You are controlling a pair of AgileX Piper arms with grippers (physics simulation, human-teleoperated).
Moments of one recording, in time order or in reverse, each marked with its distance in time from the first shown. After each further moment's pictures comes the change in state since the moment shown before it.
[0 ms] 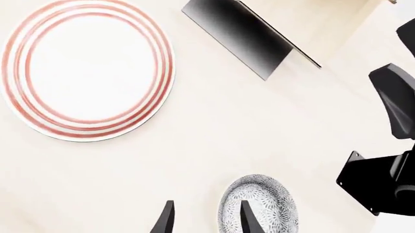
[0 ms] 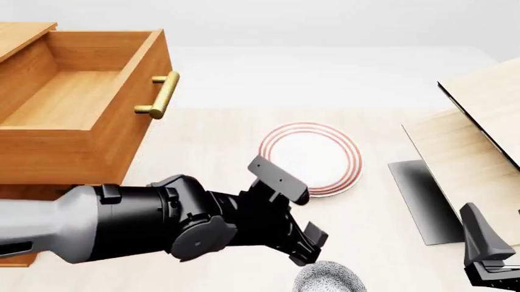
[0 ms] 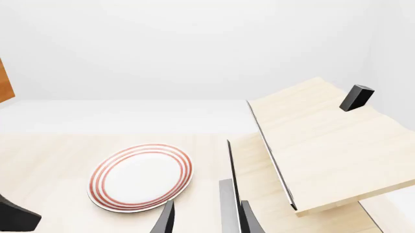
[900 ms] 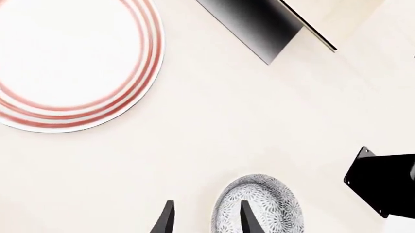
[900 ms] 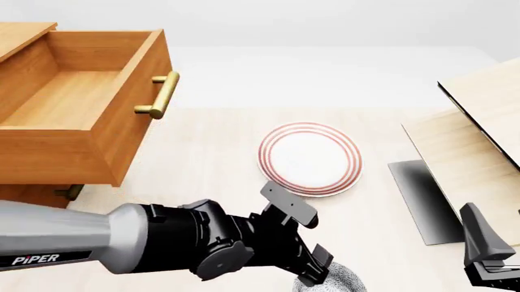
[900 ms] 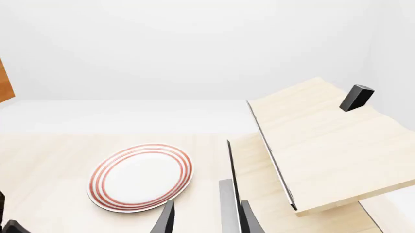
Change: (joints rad) left arm -0.037 0.124 0.025 -0.097 -0.055; right arm 0.000 0.000 0.000 0.000 0.000
